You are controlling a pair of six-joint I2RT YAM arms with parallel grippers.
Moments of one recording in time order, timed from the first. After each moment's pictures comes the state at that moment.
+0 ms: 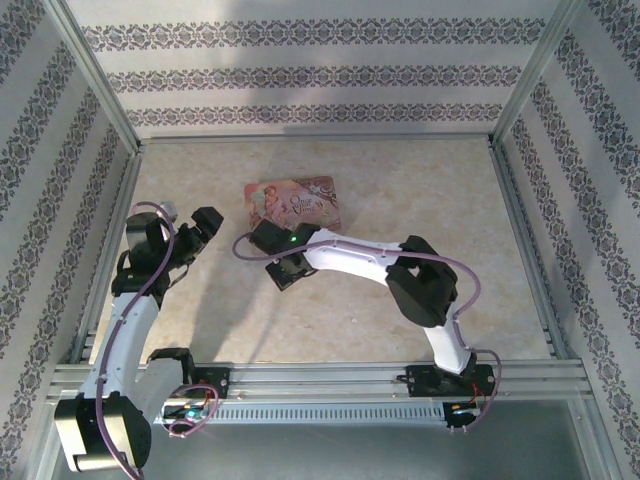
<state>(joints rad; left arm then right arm) 0.12 0.89 0.64 -0.29 0.48 -0.83 0.99 2.03 1.58 -0.81 0.08 0.35</state>
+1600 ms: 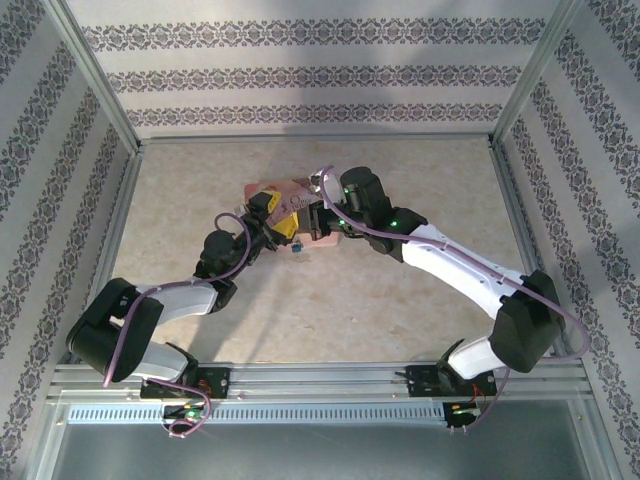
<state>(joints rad) -0.48 1.41 0.45 1.10 0.15 -2.05 0.71 1.47 1.18 -0.18 -0.41 0.41</state>
